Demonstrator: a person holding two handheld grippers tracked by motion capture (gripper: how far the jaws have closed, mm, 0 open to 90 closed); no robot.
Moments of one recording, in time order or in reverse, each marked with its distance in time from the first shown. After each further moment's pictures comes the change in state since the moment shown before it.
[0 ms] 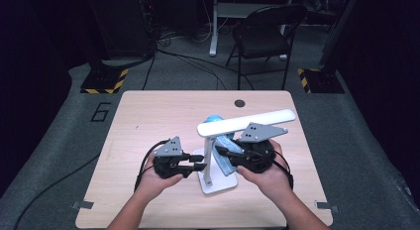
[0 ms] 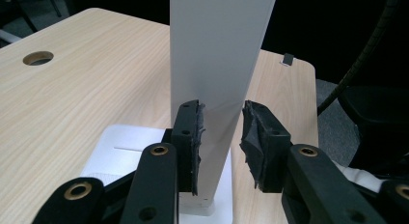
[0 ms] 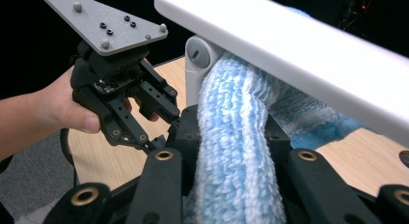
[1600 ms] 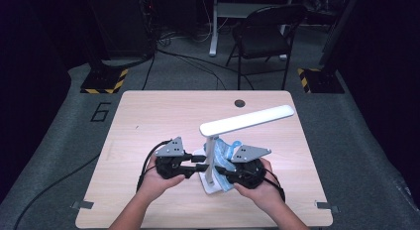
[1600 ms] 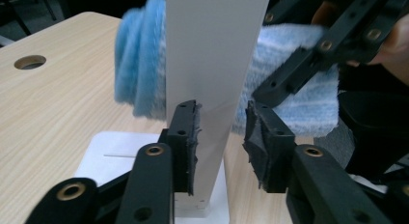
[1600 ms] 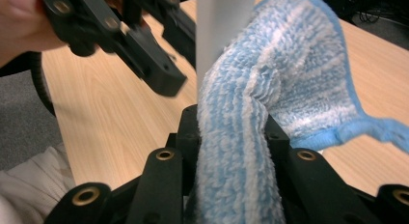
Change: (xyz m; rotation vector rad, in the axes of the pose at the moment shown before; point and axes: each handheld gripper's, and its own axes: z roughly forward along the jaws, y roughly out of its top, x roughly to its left) left arm -0.001 0.000 0.004 -0.022 -0.024 -0.014; right arm -0.001 -0.074 0.042 0.109 0.016 -0.009
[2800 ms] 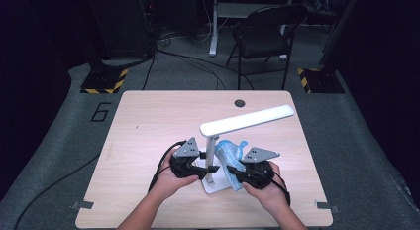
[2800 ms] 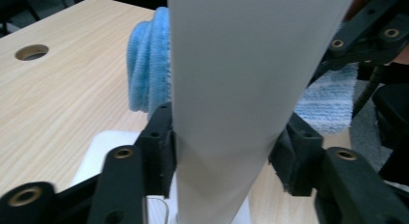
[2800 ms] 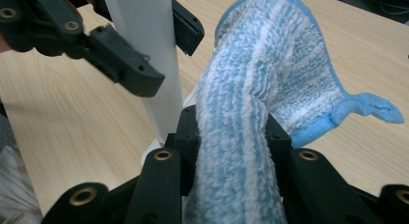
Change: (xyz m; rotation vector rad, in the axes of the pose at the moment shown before) left arm 0.004 -0.004 0.042 0.054 0.076 0.025; right arm -0.022 -0.033 0.000 0.032 -0.089 0.079
